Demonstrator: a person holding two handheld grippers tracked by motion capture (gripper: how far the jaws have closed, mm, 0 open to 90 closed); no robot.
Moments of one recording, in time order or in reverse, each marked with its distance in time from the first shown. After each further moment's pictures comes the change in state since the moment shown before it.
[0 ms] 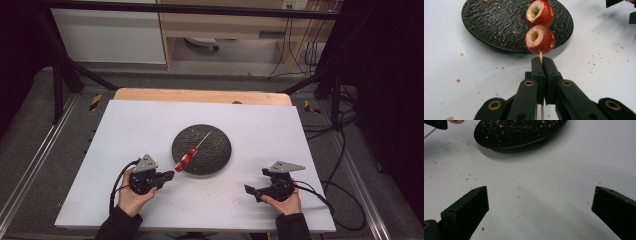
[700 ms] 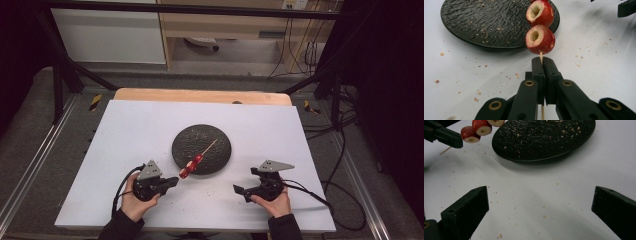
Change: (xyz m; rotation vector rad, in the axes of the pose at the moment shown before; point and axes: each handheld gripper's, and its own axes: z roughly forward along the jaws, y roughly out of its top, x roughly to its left) left arm -0.017 -0.004 0.004 0.005 -0.037 0.048; right arm 0.024 0.014 0.016 -0.028 0.058 -0.006
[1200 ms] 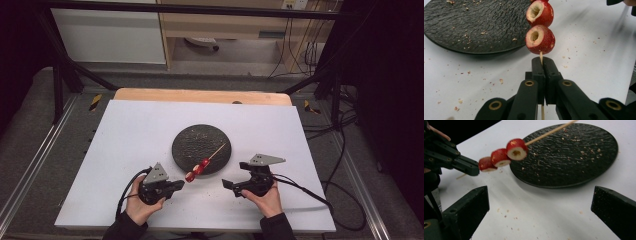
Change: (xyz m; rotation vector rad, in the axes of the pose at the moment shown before) left arm -0.017 0.006 0.005 0.006 -0.030 0.043; right arm 0.021 0.029 0.014 -0.046 0.060 0.005
